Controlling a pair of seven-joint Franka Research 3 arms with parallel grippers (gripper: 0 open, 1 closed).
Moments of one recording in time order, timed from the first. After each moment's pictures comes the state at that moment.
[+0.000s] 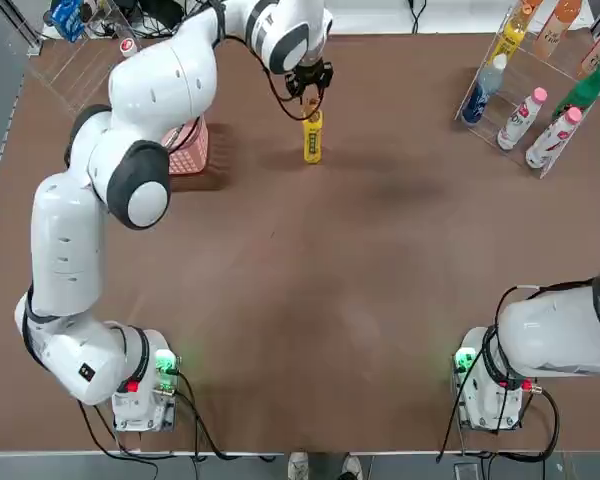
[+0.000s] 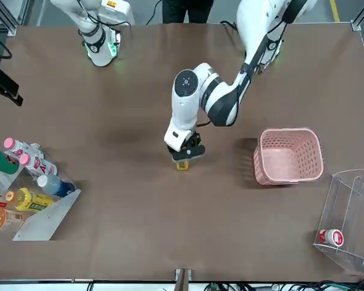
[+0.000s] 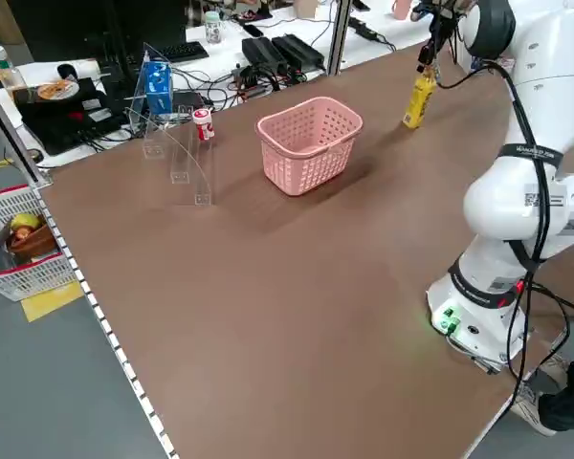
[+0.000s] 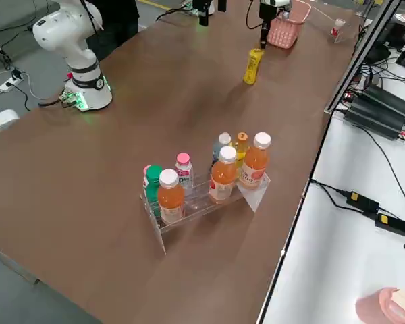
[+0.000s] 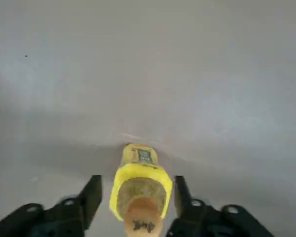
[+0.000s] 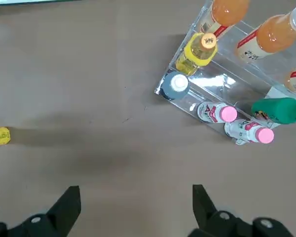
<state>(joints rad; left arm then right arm) -0.60 0.72 -0.23 -1.20 0.23 2.05 -1.07 -0.08 0.05 0.07 -1.34 0.01 1.44 0.05</state>
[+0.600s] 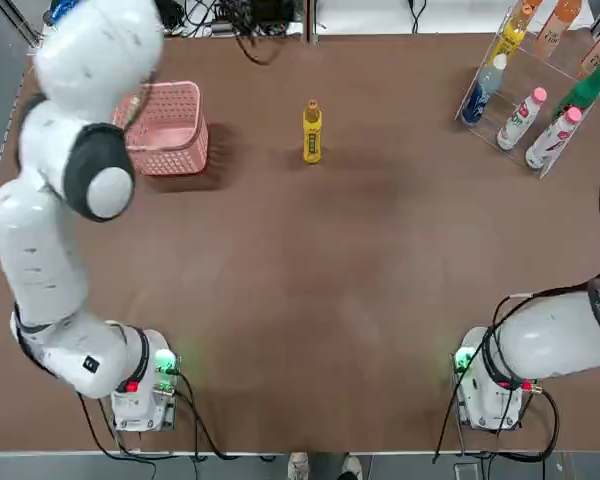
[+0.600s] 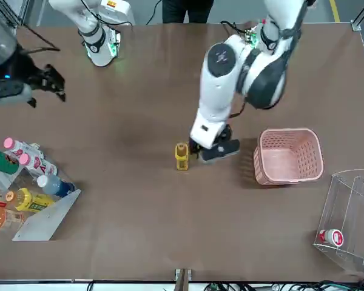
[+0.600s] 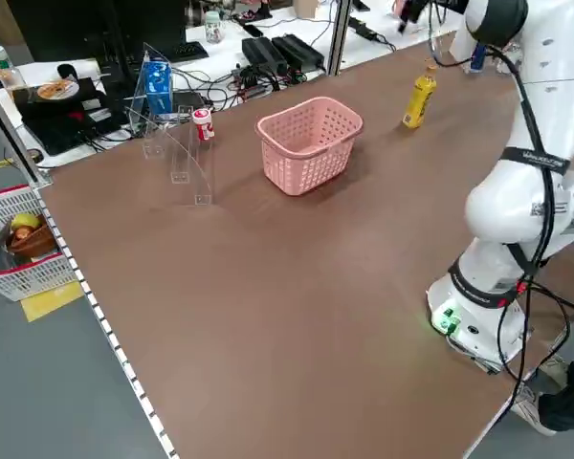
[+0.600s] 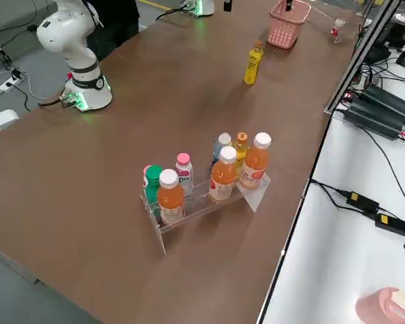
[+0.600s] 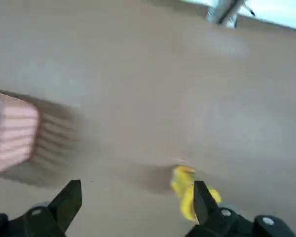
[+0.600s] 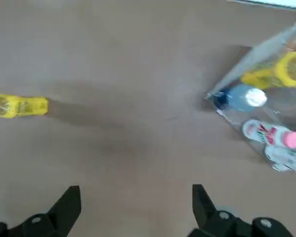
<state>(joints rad) -0.43 0.50 -0.23 -1.15 0.21 1.77 -0.87 0.21 0.08 0.08 -1.36 0.01 1.49 0.14</state>
